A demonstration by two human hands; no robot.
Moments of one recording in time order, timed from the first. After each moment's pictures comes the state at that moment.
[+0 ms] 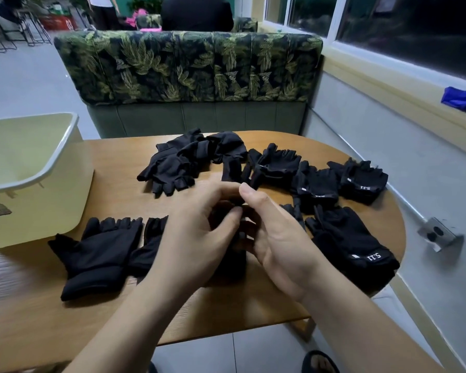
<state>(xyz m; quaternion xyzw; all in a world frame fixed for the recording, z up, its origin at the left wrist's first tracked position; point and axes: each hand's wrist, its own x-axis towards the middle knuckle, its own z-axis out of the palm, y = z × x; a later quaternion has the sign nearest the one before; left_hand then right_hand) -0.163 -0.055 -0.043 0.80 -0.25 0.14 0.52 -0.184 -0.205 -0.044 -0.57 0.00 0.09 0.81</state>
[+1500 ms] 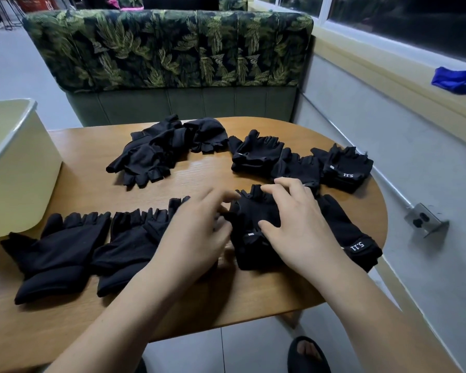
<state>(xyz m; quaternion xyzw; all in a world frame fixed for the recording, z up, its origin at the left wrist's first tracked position) -0.132 -0.096 -0.086 0.90 -0.24 0.09 0.35 -0.169 -0.297 -0.088 -0.97 0.00 -0.11 0.22</state>
